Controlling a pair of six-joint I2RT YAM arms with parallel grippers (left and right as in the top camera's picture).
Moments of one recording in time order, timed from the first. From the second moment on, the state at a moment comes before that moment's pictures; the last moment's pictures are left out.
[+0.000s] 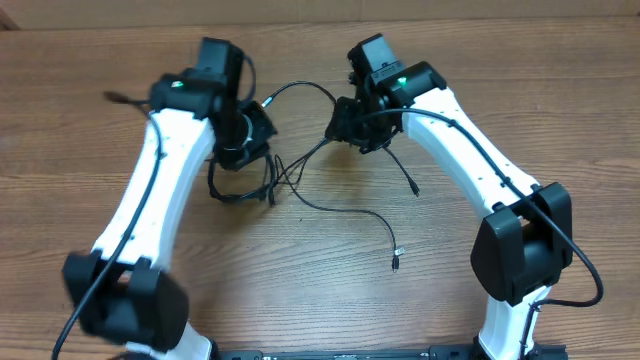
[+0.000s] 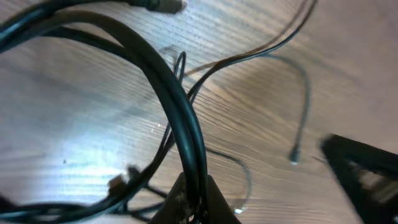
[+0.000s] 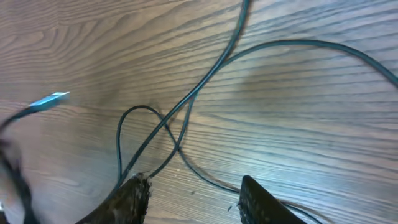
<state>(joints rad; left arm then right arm) -0.22 1.76 1.62 -1.18 0.23 -0.77 0.46 2.01 1.79 -1.00 -0.30 0.59</state>
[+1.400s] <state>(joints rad) -0.20 1.74 1.68 -1.07 0.59 -0.38 0.49 2.13 1.79 -0.94 -0.62 0.50</state>
